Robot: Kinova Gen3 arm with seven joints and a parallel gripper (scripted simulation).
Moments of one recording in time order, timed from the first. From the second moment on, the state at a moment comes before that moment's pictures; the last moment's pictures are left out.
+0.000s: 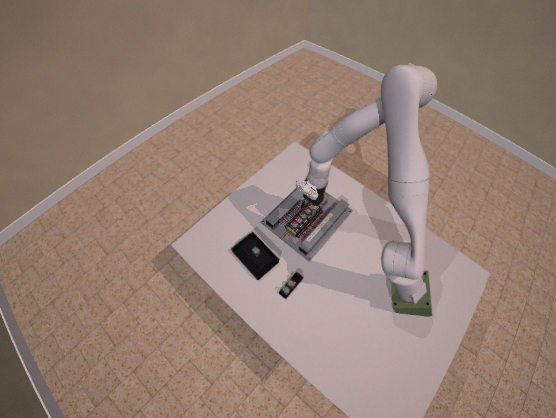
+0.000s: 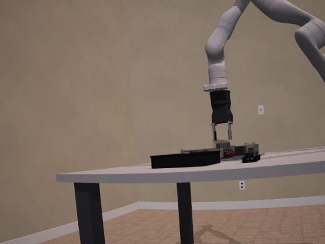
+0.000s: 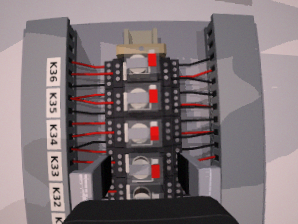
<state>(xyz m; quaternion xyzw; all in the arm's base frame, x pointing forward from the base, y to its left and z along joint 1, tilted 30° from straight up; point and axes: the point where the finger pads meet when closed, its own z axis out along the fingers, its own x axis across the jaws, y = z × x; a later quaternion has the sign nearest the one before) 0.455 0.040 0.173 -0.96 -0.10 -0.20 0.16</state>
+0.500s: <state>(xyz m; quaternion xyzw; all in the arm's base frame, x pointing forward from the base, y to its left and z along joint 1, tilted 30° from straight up) 0.449 0.040 0.184 -0.96 -0.10 -0.20 0.16</state>
